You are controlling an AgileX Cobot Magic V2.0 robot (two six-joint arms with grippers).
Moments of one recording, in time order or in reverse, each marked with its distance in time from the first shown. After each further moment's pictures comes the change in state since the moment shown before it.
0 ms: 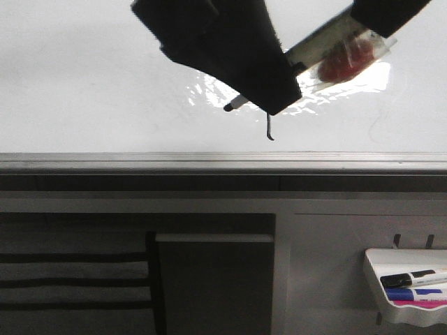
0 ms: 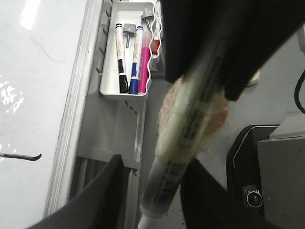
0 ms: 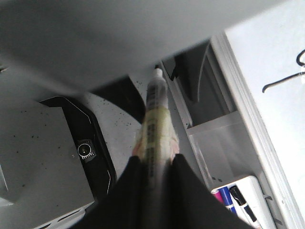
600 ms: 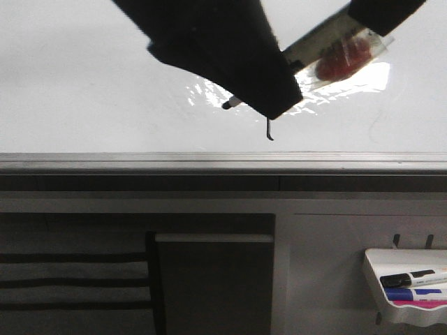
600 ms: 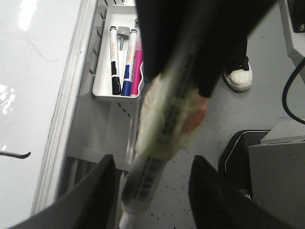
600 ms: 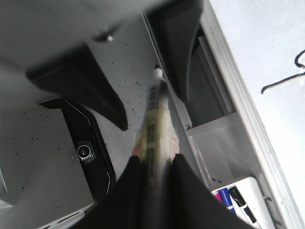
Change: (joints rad) left arm 0.000 -0.017 0.020 -0.033 0.001 -0.001; right arm 0.000 0.000 0.000 0.000 -0.006 0.002
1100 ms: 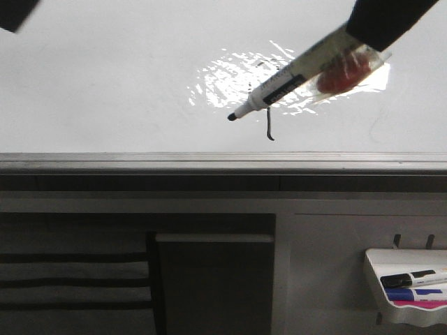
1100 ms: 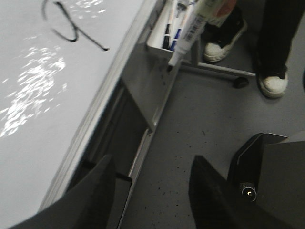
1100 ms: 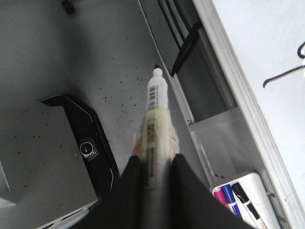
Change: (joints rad) left arm 0.284 -0.398 0.202 -0.006 0.169 -0.013; right arm -0.010 0.016 0.000 0.000 0.003 0.010
